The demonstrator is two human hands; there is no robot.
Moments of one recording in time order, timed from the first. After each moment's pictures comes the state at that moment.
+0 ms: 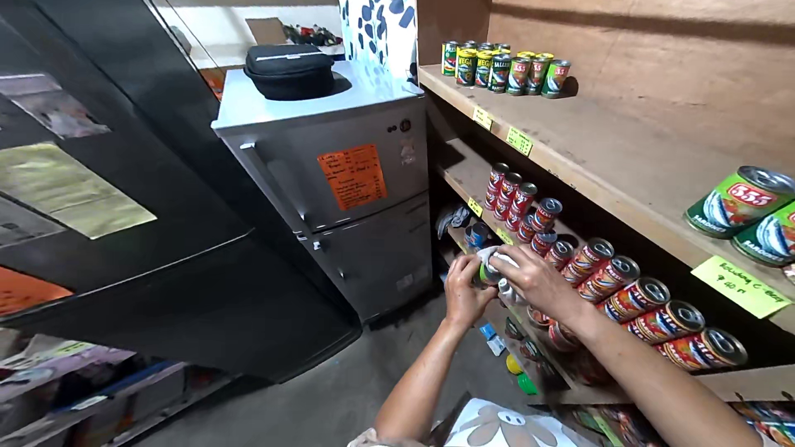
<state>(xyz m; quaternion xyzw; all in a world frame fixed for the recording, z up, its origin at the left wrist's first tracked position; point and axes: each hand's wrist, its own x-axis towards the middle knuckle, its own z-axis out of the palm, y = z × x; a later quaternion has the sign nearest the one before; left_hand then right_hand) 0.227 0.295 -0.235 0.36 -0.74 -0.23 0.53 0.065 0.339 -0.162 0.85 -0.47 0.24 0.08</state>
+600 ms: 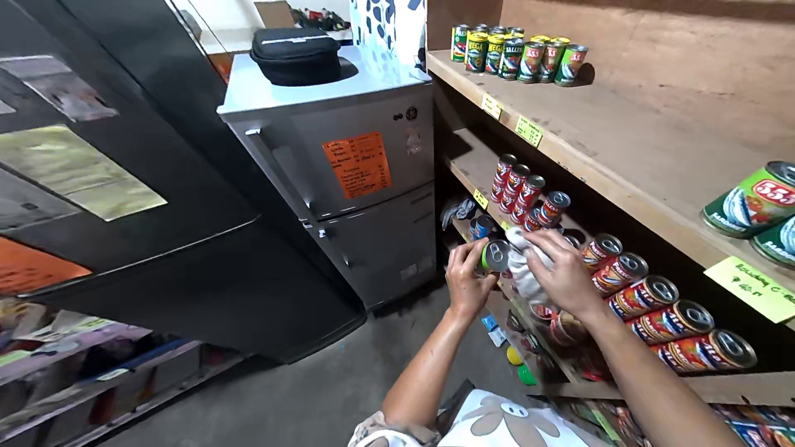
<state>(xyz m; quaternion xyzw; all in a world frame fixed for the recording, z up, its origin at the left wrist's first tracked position) 0.217 0.288 -0.243 0.37 -0.71 -0.14 0.58 0.063 0.353 -0.151 0.72 -0.58 0.38 -0.02</state>
